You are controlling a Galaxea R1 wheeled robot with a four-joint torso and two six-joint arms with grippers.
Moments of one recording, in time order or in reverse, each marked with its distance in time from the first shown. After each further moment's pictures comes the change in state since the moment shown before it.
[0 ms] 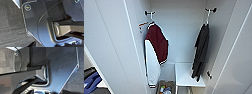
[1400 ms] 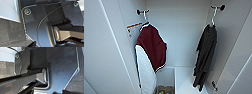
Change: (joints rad) left arm -0.023 0.007 0.004 0.000 -0.009 0.000; right arm 0.018 0.002 0.000 0.002 0.008 -0.005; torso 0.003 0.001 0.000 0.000
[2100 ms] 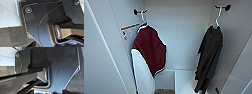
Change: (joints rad) left arm 0.008 -0.007 -0.002 0.000 0.004 0.001; right arm -0.009 0.005 0.000 0.001 -0.002 -0.001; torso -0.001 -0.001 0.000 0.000
